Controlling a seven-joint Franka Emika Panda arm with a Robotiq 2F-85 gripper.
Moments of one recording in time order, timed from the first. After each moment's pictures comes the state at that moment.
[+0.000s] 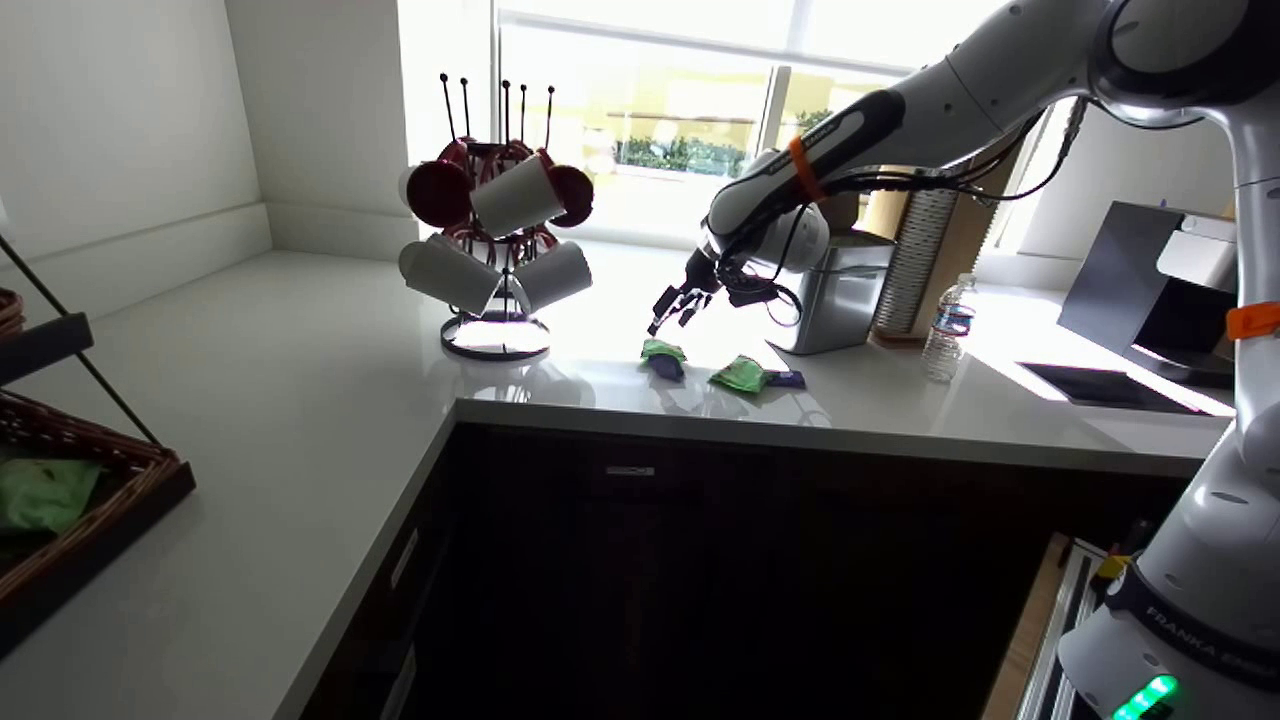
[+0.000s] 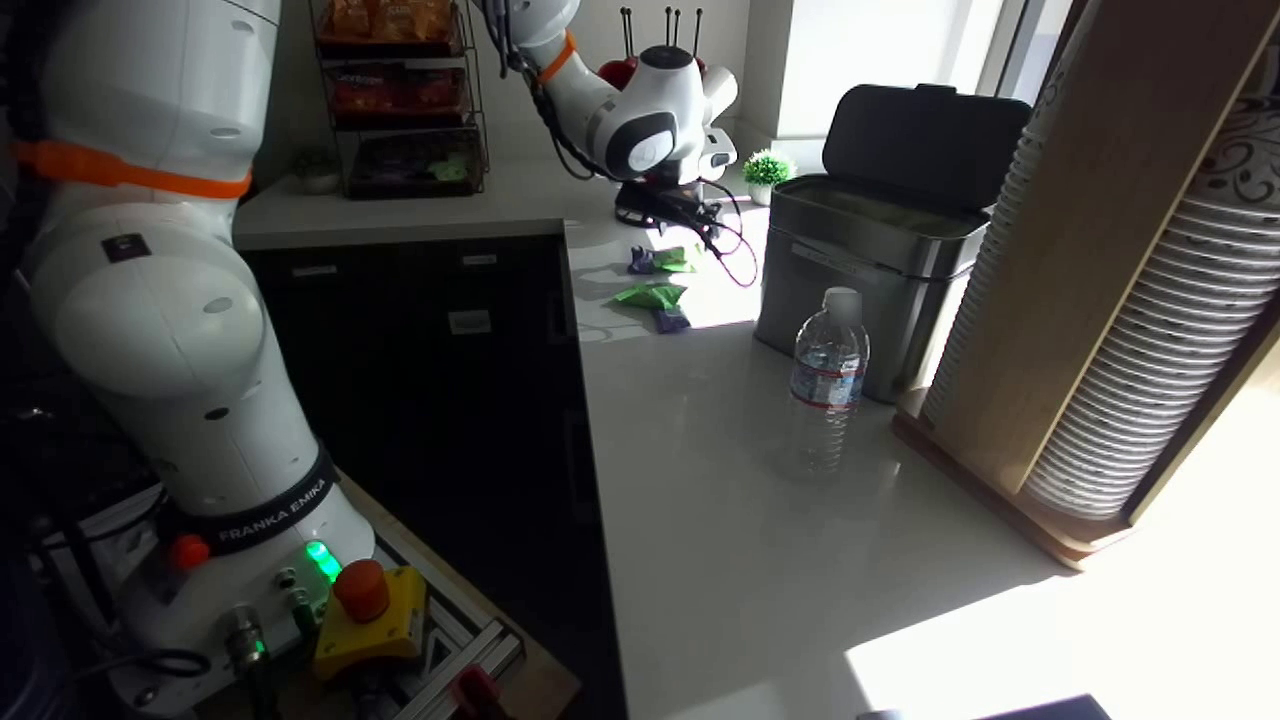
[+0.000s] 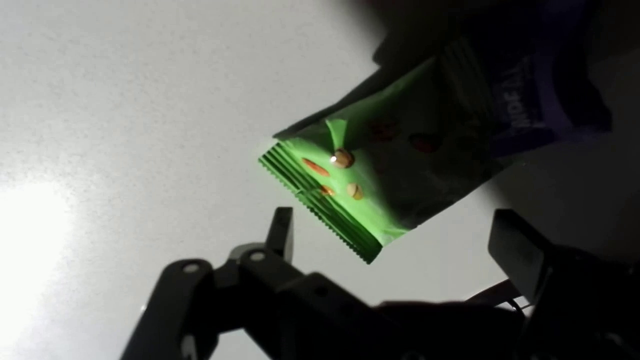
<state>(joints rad) -0.15 0.42 0.14 -1.98 0.29 2.83 -0.41</state>
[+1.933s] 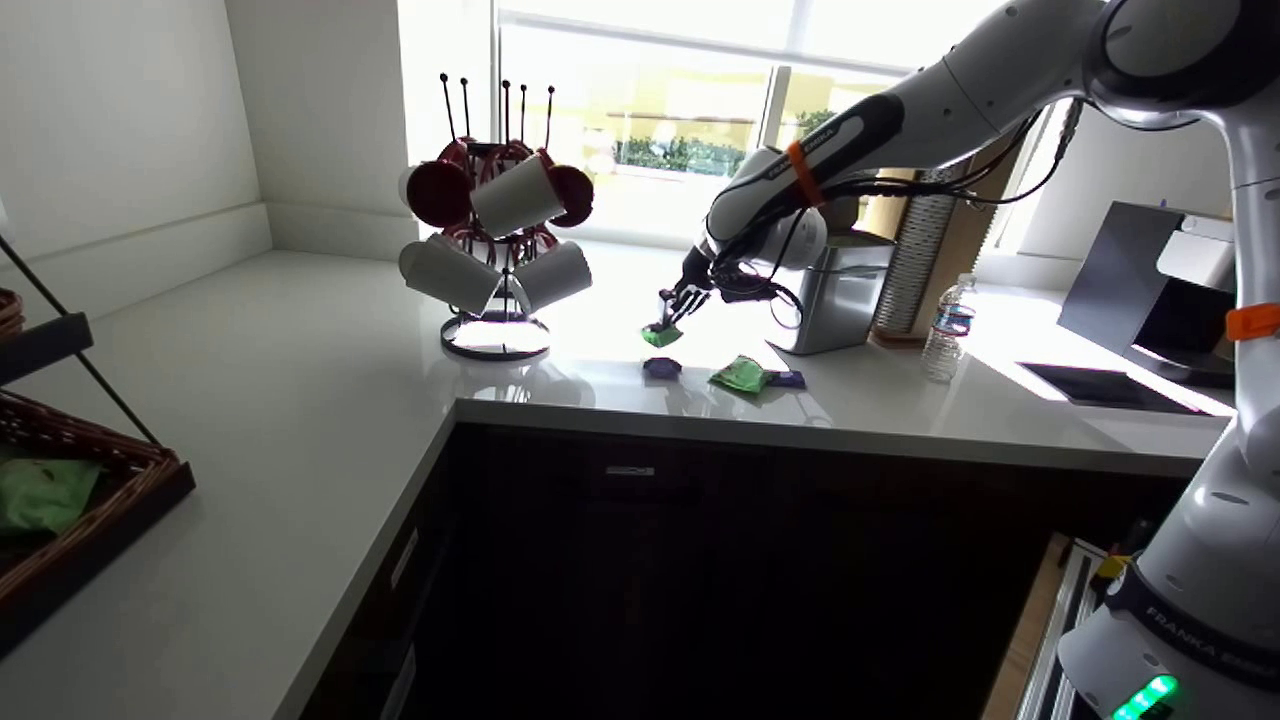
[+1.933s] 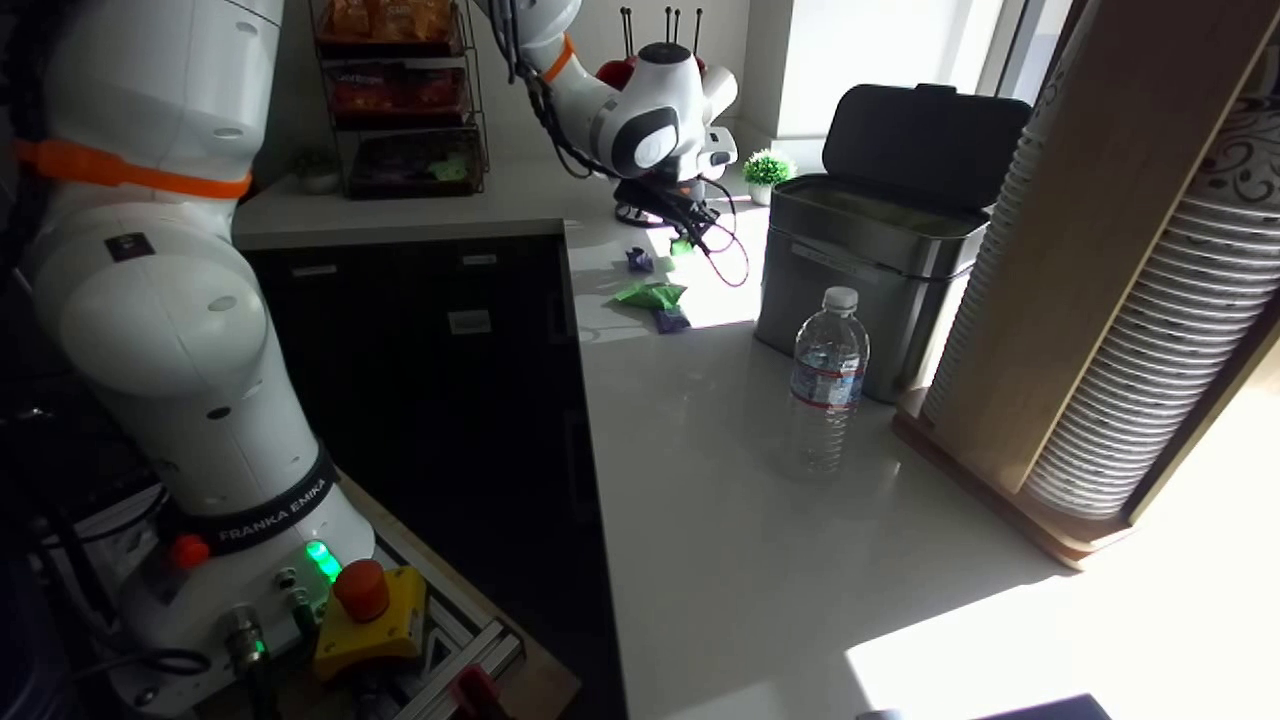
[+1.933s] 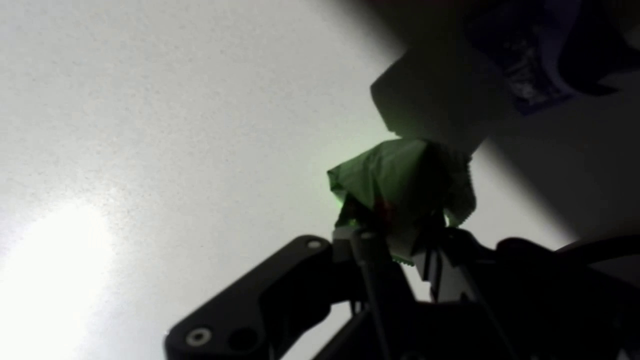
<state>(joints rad) -0.13 0.43 0.12 -1.96 0.21 2.83 -0.23</state>
